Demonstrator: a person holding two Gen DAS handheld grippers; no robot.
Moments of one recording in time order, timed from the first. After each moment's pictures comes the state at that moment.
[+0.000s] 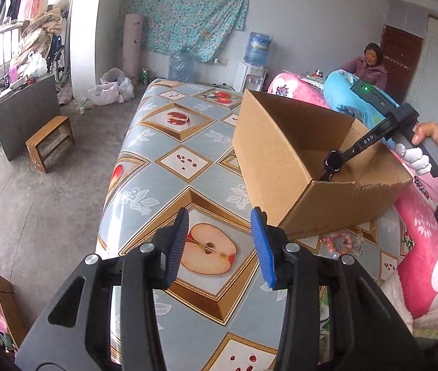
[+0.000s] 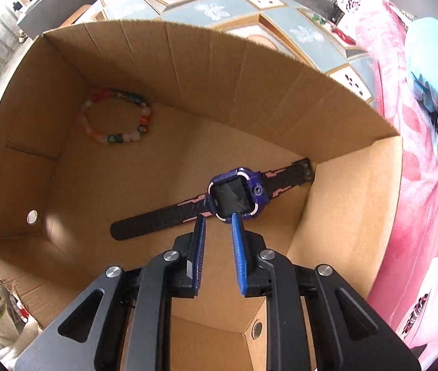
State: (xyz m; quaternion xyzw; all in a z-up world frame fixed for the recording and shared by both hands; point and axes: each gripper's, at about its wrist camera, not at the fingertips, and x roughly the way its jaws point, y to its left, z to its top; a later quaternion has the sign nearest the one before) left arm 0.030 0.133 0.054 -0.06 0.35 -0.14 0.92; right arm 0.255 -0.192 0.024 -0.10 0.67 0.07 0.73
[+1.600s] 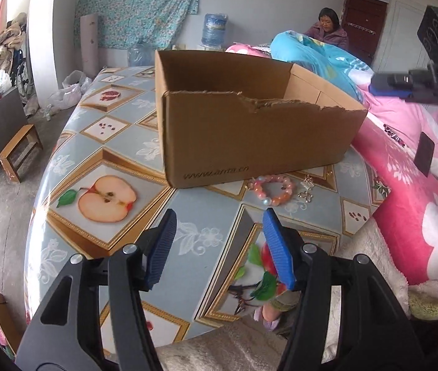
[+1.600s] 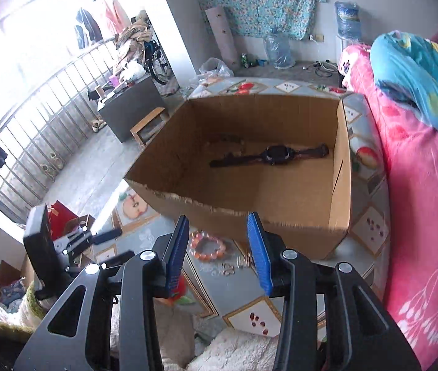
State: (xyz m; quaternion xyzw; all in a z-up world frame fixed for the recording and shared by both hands) left arm -0.027 0.028 0.028 0.00 0.36 -0.22 0.91; right arm 0.033 -0.227 0.113 0.06 0.43 0.19 0.88
